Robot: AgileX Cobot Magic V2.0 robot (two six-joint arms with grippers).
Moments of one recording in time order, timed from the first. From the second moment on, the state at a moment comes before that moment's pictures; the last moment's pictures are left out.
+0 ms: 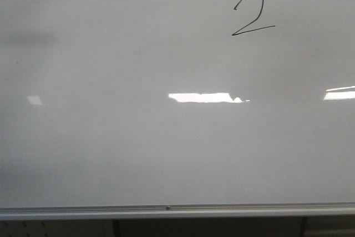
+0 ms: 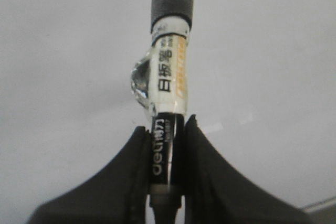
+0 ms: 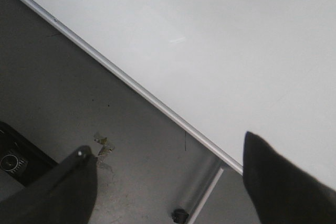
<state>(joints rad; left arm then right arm) -0.36 1.05 -0.89 0.32 0.49 -0.29 0.27 0.80 -0.93 0.01 1.04 -0.39</state>
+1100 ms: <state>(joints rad) -0.14 1.51 -0.57 0.06 -0.73 -0.12 0.27 0.80 -0.93 0.01 1.02 -0.39</state>
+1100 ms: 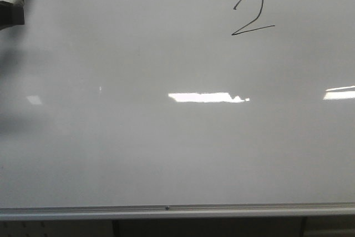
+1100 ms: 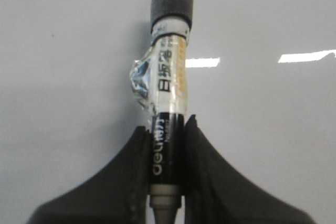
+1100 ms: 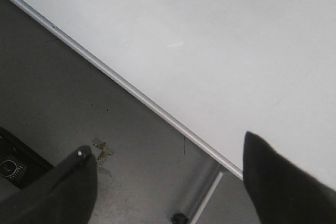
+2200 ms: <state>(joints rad) -0.14 1.43 -0.84 0.08 0.02 -0.03 0.27 0.80 -0.93 0.01 1.02 -0.32</state>
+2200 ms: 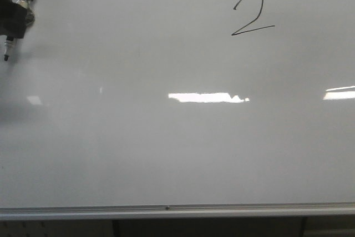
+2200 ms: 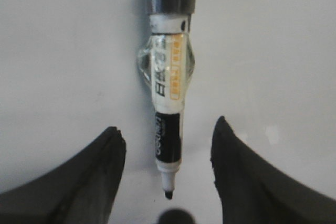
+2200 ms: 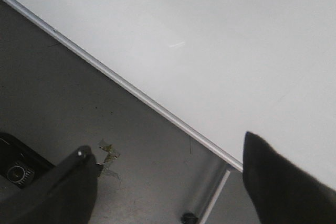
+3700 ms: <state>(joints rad) -0.14 0.61 -0.79 0.07 0.93 -0.01 0.27 0.50 -0.82 0.04 1.04 -0.07</state>
